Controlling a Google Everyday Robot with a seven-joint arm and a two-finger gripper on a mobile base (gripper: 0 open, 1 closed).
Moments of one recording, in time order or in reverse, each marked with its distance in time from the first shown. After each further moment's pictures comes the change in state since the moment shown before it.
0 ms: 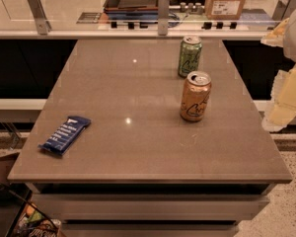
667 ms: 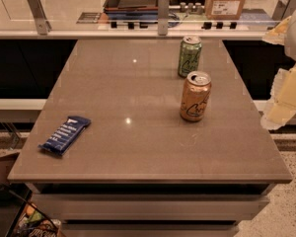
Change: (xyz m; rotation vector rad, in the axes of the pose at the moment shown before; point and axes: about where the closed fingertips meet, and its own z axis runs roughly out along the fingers) arm -0.001 -0.003 -0.001 0.022 -0.017 0.010
